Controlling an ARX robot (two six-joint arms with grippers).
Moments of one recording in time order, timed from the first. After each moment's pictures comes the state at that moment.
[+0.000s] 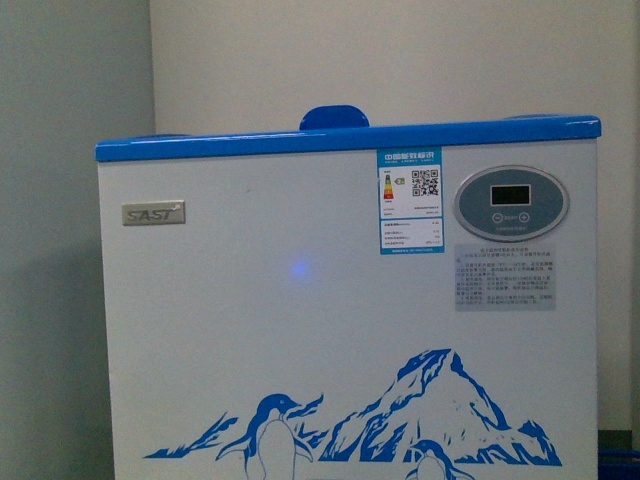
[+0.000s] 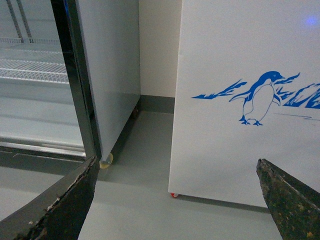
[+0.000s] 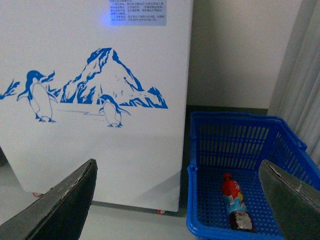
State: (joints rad) left arm 0.00 0.00 0.01 0.00 0.00 -0.01; right arm 0.00 0.00 0.02 0.00 0.00 0.00
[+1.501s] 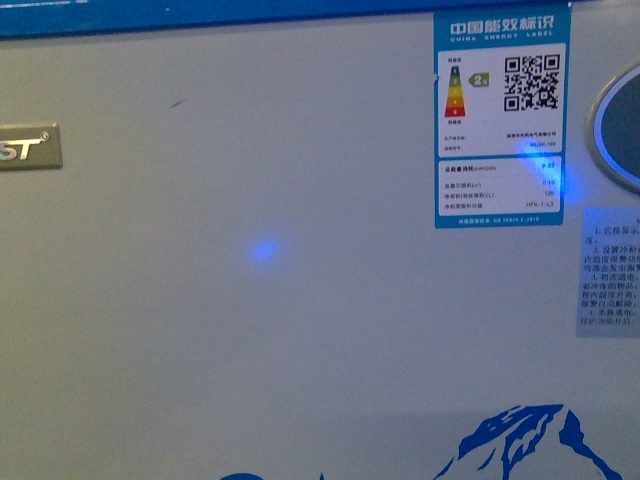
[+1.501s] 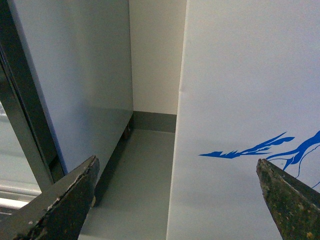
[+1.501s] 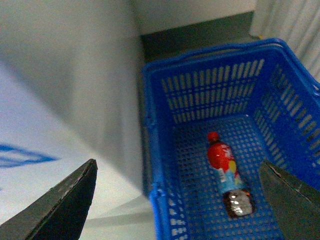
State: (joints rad) left arm 0.00 0.00 0.01 0.00 0.00 -0.01; right arm -0.46 1.02 0.32 0.23 -0.26 0.01
